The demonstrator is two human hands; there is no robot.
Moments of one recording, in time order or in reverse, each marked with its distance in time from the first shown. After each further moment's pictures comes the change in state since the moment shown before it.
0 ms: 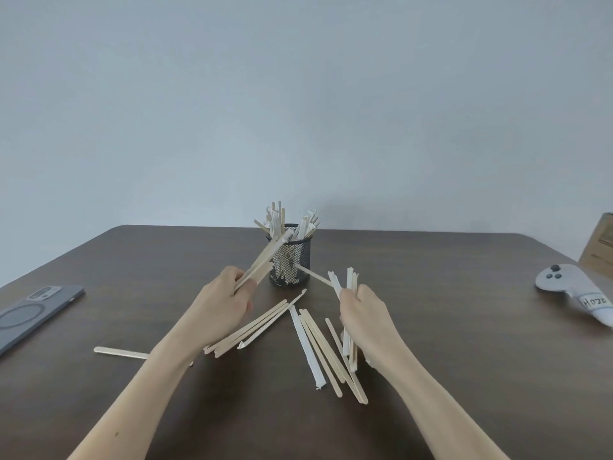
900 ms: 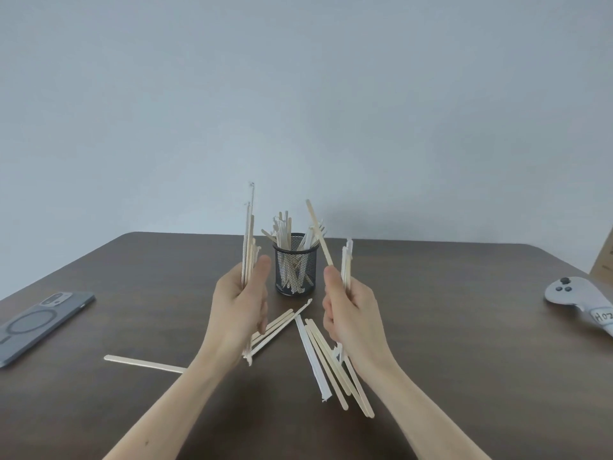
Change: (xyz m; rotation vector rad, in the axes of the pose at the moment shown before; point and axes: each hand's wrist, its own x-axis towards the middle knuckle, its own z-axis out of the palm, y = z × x) left_hand -0.017 0.032 0.017 -0.731 0.225 0.108; right_hand -0.009 -0.013 0.017 0.495 -0.063 -0.361
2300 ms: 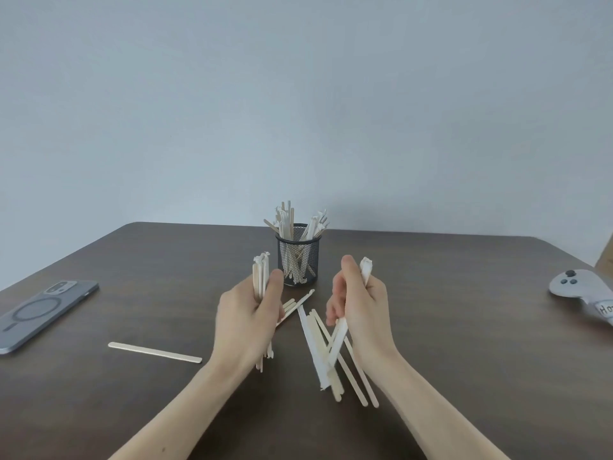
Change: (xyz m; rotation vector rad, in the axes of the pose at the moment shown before) left_hand -0.022 -0.012 0.005 0.436 0.129 0.091; right_hand -0.002 -0.001 0.000 0.097 0.102 0.090
